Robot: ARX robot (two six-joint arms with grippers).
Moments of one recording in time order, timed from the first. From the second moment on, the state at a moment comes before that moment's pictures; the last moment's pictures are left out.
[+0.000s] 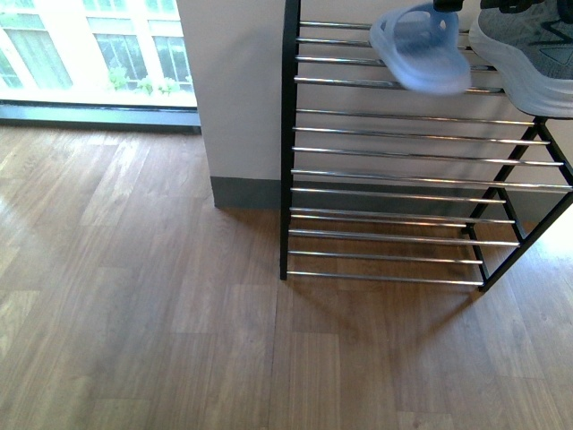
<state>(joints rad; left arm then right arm) -0.03 0.50 0.22 -0.11 0.06 0.00 0.02 2.31 1.88 -0.17 0.26 0.01</state>
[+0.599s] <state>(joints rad) -0.03 0.50 0.22 -0.11 0.06 0.00 -0.01 1.83 1.33 0.24 0.03 0.05</state>
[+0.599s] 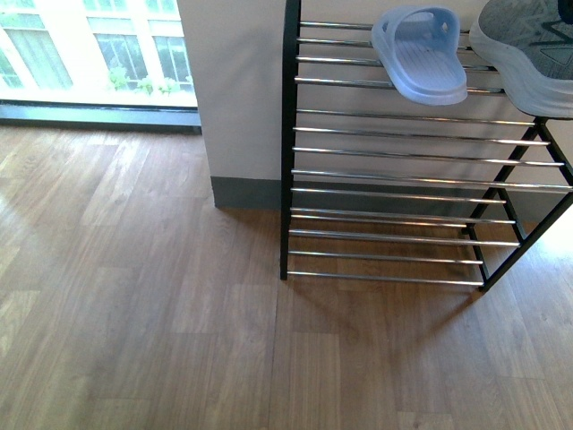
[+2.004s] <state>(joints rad) -0.03 0.50 0.22 -0.11 0.06 0.00 -0.11 0.73 0.13 0.59 -0.11 0.00</state>
